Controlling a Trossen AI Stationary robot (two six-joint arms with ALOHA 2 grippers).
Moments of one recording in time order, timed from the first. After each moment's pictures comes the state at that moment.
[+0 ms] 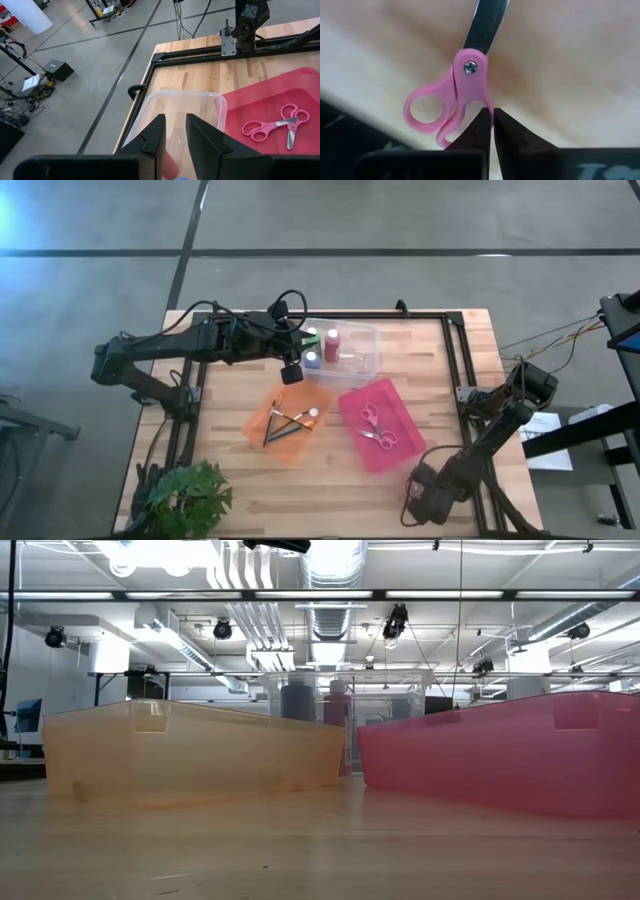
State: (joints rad) left arm 0.09 1.39 1.42 -0.49 -0.29 0.24; right arm 0.94 1.67 0.87 -0.52 -0.18 1.95
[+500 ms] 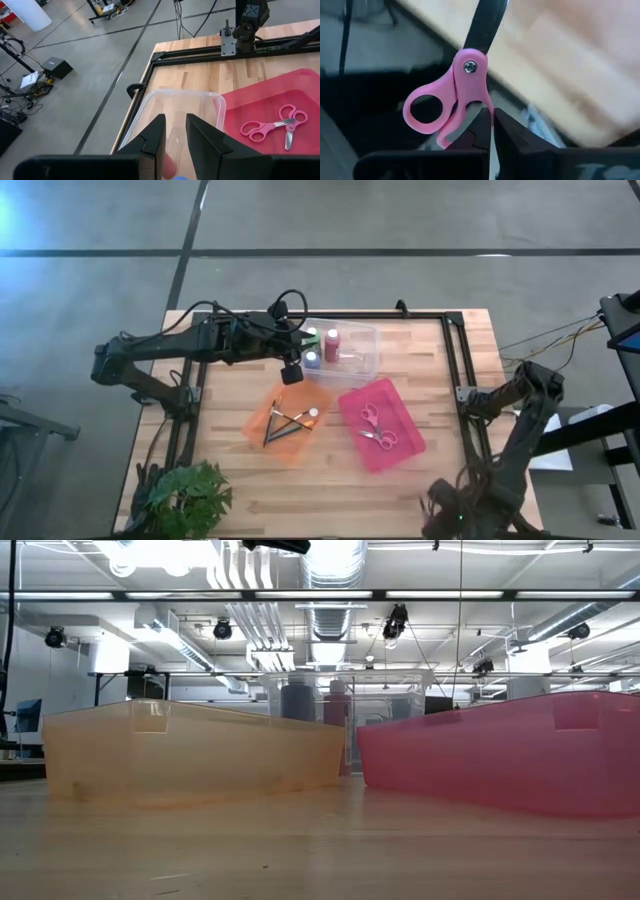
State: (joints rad) left arm 0.09 1.39 1.41 -0.49 -0.29 0.22; right arm 1.08 1.64 1.28 -0.80 0.08 2.07
